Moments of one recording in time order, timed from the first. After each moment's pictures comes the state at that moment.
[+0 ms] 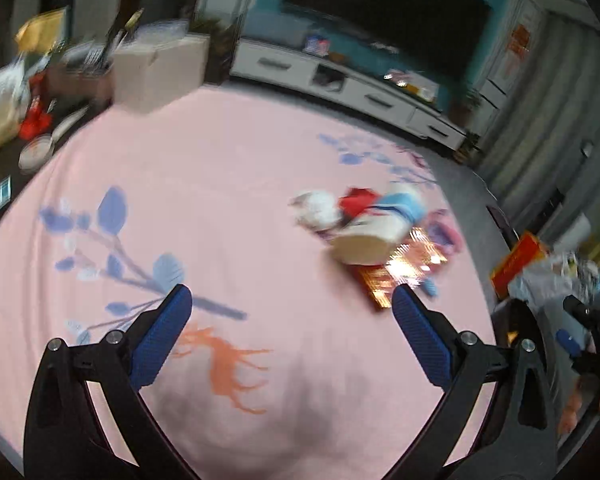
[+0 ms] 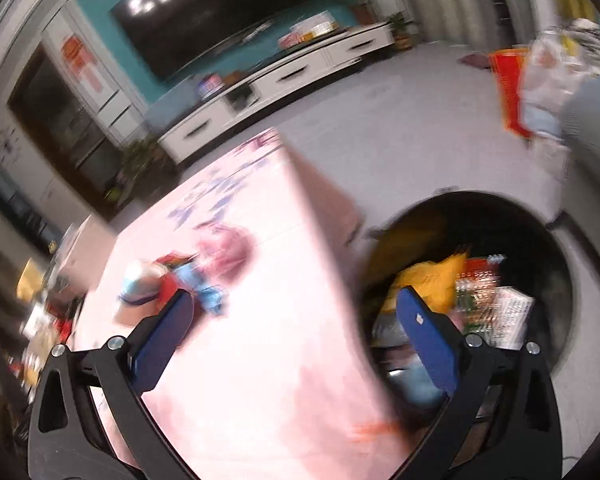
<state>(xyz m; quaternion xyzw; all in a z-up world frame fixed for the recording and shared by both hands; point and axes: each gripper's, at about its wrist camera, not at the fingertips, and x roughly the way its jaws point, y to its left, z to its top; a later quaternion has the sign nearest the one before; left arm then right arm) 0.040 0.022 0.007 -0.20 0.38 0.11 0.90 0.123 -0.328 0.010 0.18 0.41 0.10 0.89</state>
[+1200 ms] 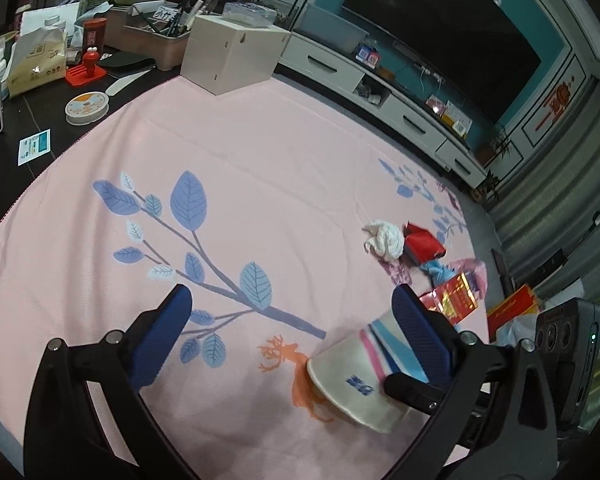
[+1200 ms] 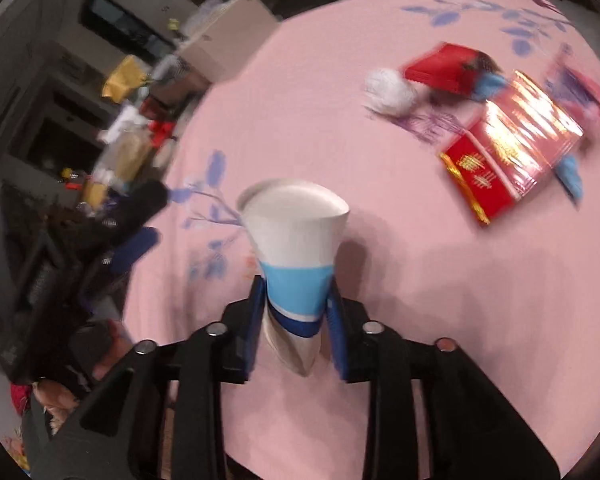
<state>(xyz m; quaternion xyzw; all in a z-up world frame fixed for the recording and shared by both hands) 0.016 0.093 0.005 -0.28 0.37 0.15 0.87 0.117 -0.088 -0.050 0.05 0.58 0.36 0.73</state>
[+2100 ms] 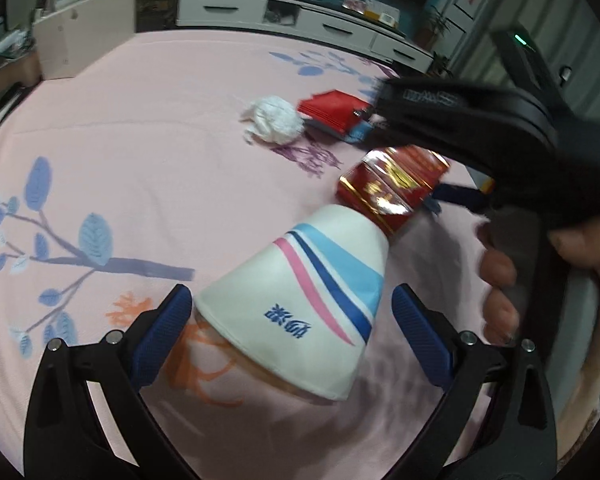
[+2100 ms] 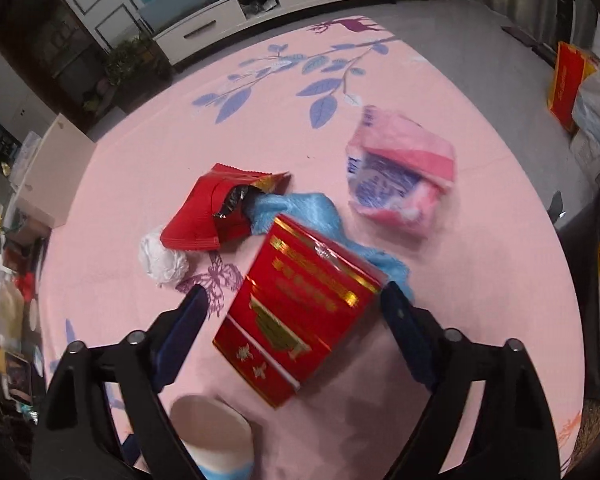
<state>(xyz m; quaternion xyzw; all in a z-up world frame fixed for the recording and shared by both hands) 0.071 -0.016 -0.045 -0.14 0.47 0.02 0.87 0.214 -0.128 -0.059 0.08 0.54 0.08 0.84</state>
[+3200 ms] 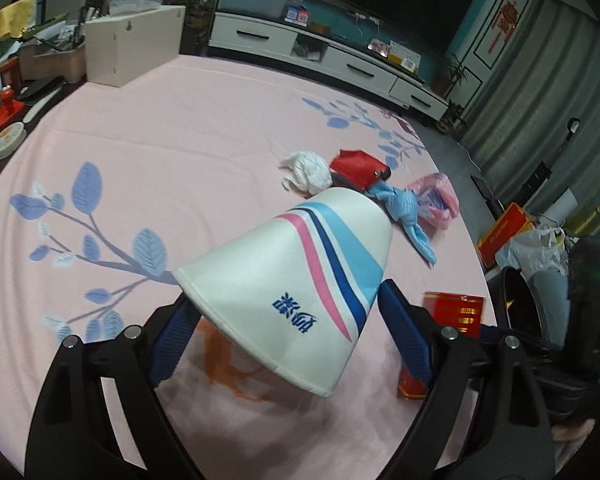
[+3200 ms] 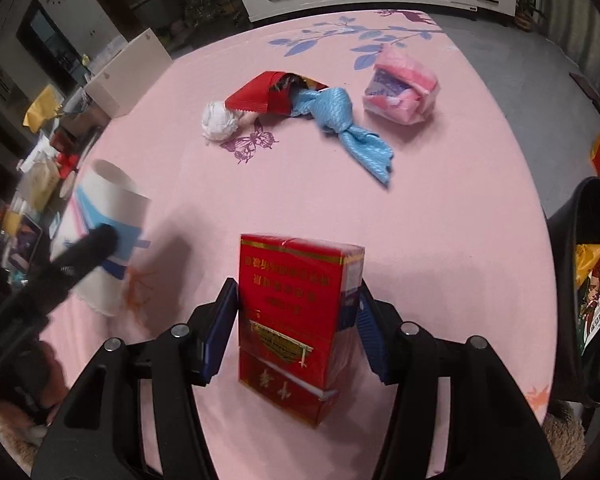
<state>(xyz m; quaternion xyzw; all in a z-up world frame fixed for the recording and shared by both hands) 0.027 0.020 -0.003 -0.19 0.41 0.06 0.89 0.118 -0.164 -0.056 0.00 0.54 0.22 0.81</state>
